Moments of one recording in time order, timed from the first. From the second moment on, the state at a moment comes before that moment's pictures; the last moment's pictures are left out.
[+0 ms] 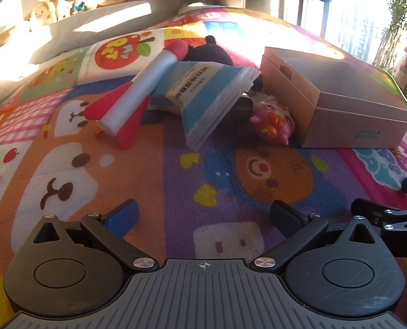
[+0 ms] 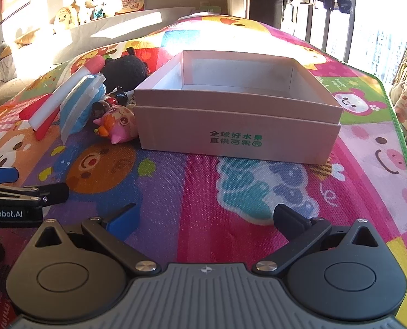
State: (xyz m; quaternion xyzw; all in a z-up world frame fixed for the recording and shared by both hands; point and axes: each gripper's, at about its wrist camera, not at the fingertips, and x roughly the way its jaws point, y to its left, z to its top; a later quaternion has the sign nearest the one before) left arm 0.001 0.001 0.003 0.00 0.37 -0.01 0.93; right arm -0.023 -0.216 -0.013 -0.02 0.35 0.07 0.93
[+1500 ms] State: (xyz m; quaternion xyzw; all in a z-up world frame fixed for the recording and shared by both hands) left arm 0.084 0.056 0.035 0.00 0.28 0.12 0.95; right arm -0.037 -0.222 -0.011 -0.03 0.37 0.10 0.92
